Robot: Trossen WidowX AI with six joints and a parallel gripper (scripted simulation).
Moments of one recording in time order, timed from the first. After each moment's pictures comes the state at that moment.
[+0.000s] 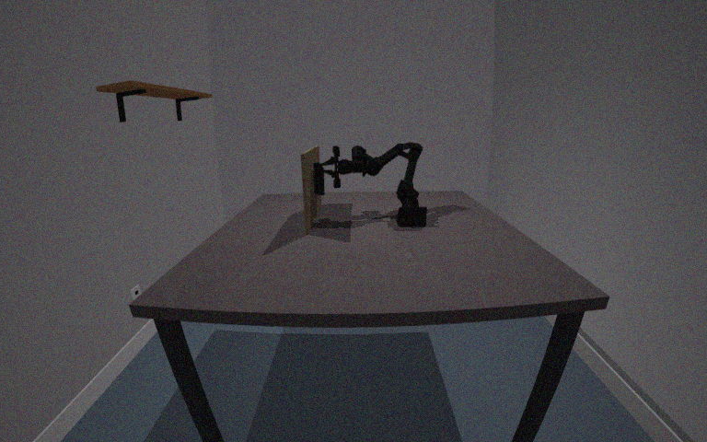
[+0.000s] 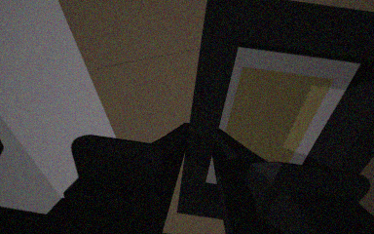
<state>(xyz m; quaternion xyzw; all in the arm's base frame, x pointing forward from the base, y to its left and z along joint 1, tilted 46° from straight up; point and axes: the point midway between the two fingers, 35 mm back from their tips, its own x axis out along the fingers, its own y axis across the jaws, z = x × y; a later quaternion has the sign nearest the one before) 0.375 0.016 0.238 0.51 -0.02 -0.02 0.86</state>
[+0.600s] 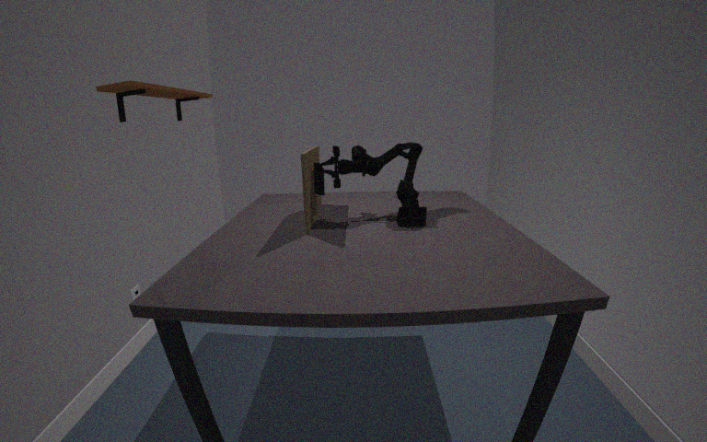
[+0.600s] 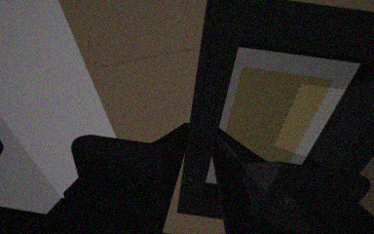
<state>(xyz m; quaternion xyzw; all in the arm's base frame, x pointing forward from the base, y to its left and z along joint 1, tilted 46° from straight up) 0.375 0.017 0.238 0.51 -0.02 -0.02 0.86</state>
